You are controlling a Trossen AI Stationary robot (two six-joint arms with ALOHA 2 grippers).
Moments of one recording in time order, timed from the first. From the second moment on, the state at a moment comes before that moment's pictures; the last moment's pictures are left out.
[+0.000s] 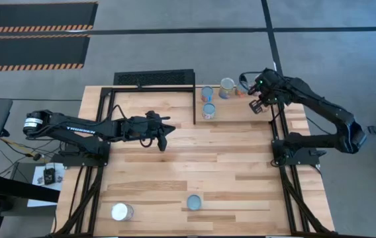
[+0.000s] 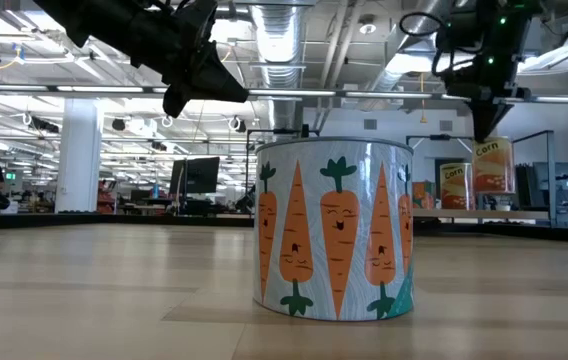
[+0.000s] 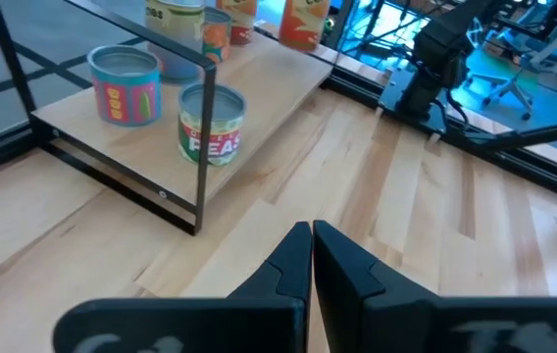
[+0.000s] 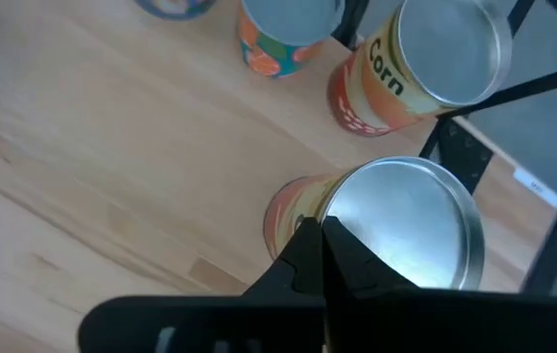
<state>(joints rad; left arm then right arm) 0.04 1.21 0.65 0.17 -0.26 -0.39 -0.80 1.10 1.03 -1.08 0.28 0.11</state>
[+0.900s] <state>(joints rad) 0.04 1.21 0.65 0.17 -0.28 -0.39 -0.89 1.17 0.99 -1.00 0.18 0.06</state>
